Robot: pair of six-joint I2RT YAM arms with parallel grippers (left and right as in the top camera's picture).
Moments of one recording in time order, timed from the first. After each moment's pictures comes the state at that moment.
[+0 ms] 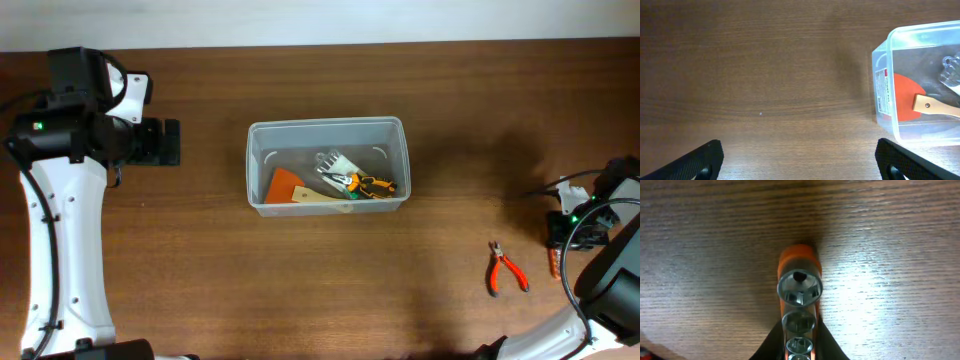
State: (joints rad) left arm 0.13 1.58 1.73 -1.23 0.03 0.18; right arm -0.67 1.94 1.21 -0.89 0.03 -0.58
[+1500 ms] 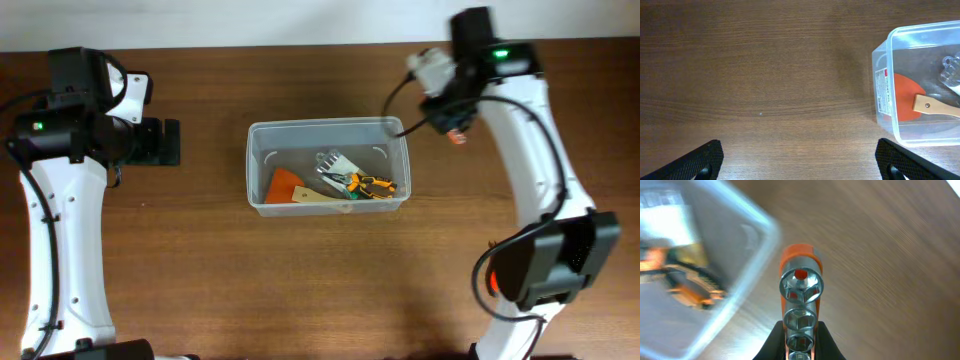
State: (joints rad) left arm 0.13 1.58 1.73 -1.23 0.03 0.18; right arm 0.15 1.98 1.98 -1.22 0.02 -0.56
